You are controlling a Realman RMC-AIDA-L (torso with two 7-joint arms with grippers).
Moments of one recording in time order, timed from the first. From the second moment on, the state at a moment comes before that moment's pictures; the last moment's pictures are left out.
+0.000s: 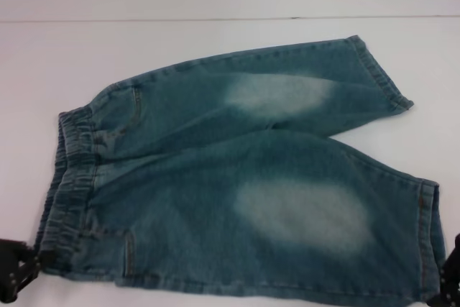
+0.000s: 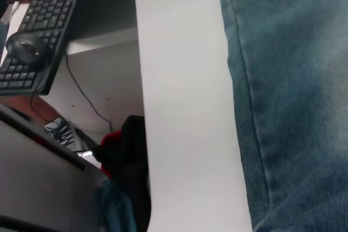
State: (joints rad) left arm -0.26 -2.16 0.33 0.99 2.48 1.68 -1.32; right arm 0.44 2.09 -0.89 -1.17 -2.63 -1.98 1.47
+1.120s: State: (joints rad) left arm -0.37 -2.15 0.19 1.04 2.32 1.68 -1.41; right arm 0.53 2.07 -0.59 -1.22 -2.45 -1.80 1.37
